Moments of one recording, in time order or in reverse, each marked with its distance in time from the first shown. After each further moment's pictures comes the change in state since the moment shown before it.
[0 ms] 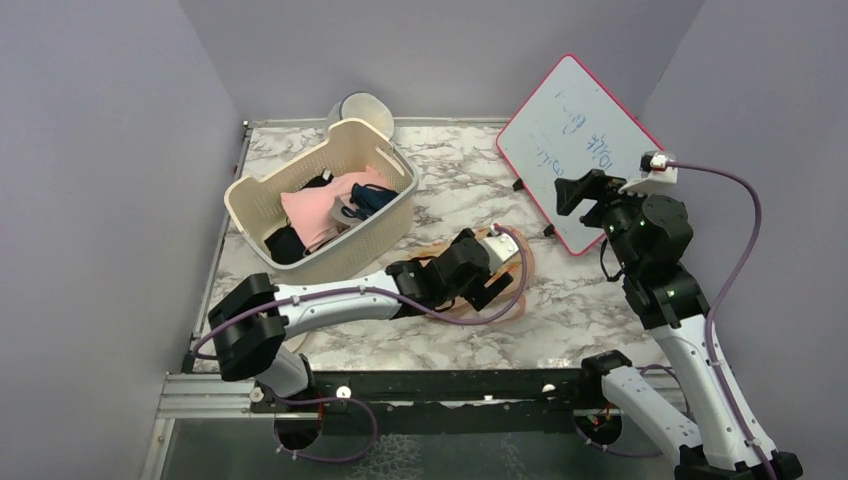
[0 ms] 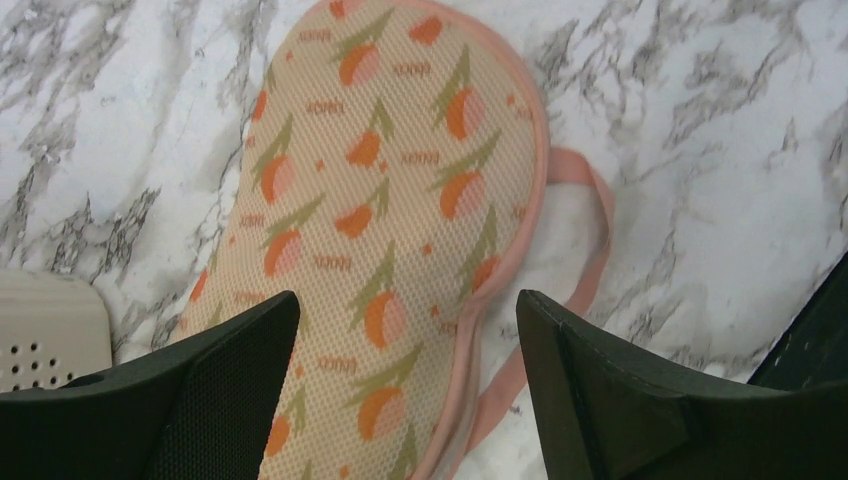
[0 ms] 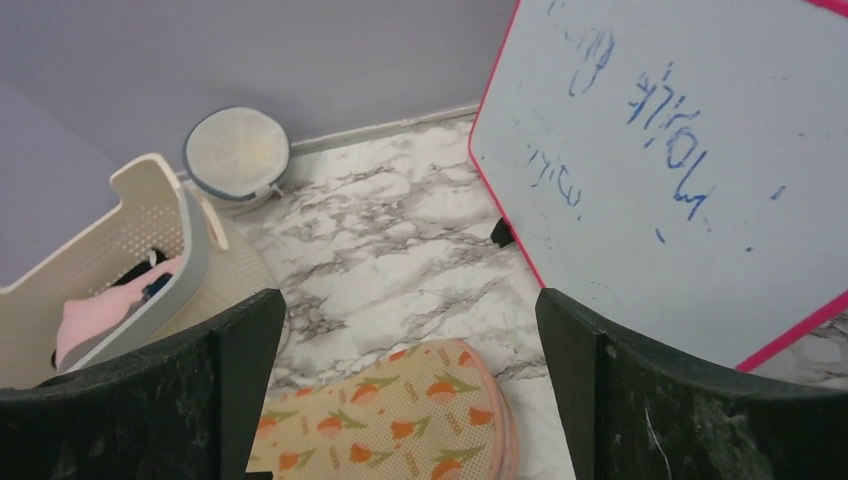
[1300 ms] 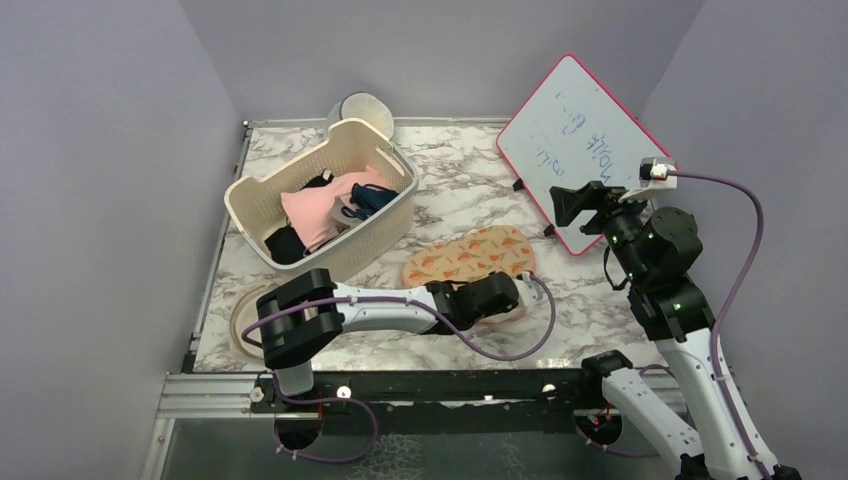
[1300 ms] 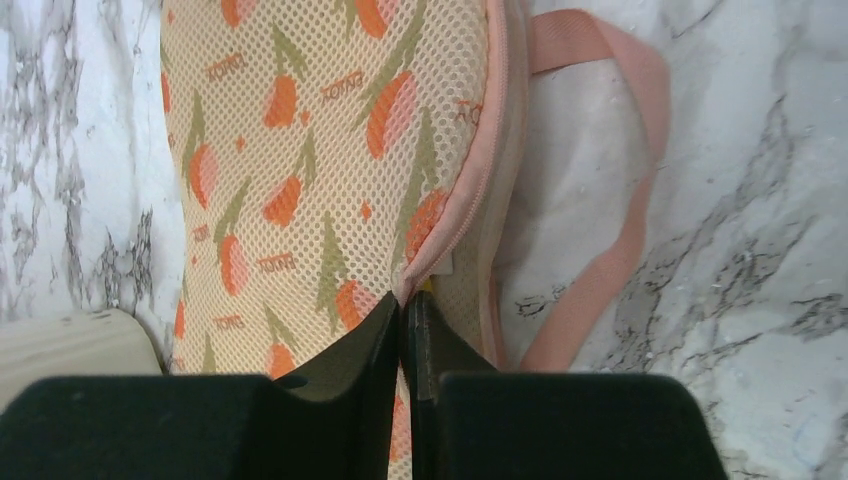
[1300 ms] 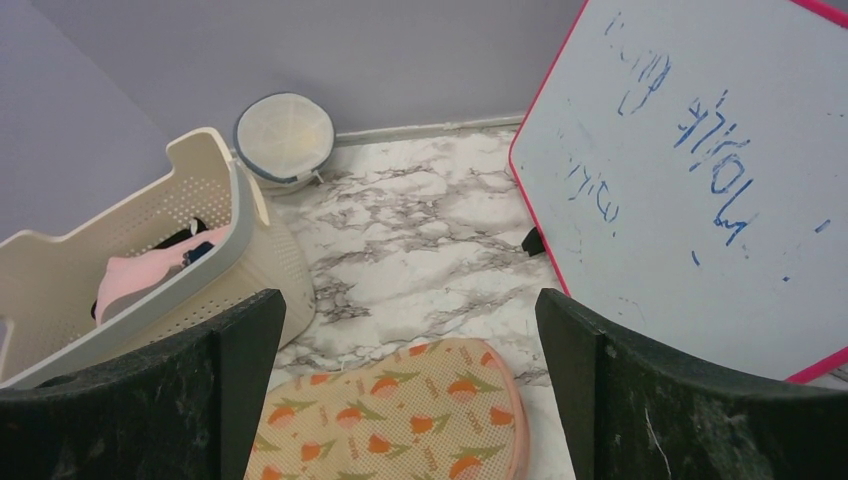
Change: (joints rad) left arm -0.103 0.188 -0.003 -0.025 -0.129 0.264; right arm 0.000 -0.063 -0.022 0.008 -0.146 -0.052
